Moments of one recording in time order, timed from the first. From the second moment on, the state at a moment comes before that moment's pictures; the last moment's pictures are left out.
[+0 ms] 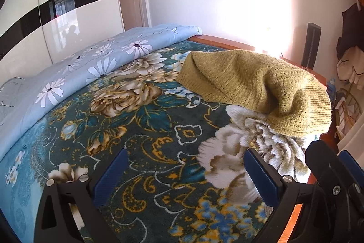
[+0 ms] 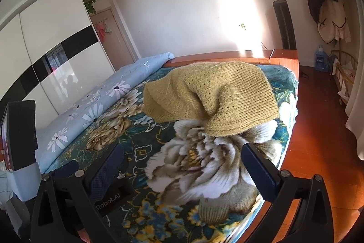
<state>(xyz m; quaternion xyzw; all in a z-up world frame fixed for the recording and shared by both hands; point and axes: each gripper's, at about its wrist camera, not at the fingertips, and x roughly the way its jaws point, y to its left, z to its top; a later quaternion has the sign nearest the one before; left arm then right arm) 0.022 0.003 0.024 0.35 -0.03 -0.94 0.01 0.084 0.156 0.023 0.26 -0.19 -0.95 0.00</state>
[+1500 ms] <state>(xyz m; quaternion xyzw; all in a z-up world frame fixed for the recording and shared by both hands) 0.056 -0.058 0.044 0.26 0.11 -0.96 -0.04 0.073 0.188 0.021 0.19 -0.18 -0.96 0.08</state>
